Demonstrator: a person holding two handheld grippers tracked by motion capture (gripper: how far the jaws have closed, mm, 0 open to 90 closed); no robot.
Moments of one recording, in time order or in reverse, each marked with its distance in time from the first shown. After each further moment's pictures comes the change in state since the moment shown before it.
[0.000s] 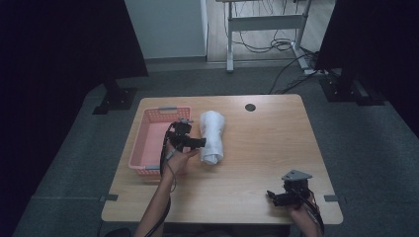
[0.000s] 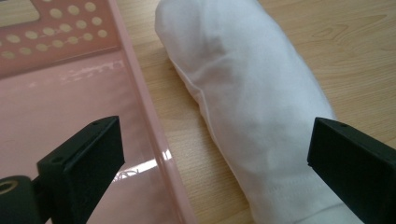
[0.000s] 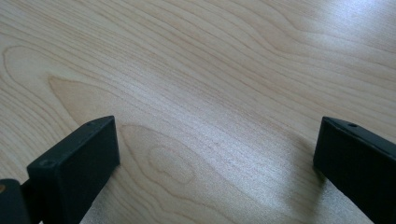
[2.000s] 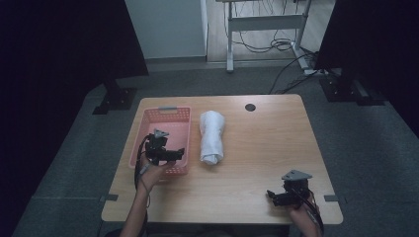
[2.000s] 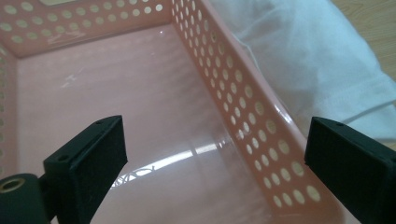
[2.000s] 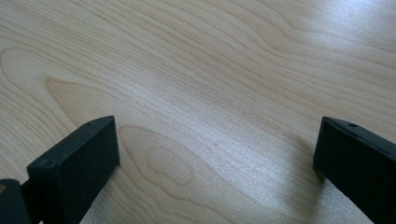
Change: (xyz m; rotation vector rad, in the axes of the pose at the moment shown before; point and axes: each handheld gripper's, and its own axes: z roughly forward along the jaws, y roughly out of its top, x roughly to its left) left arm 0.049 -0.053 -0.051 -0.045 0.012 0.016; right arm 0.000 0.000 0.000 -0.001 -0.008 0.005
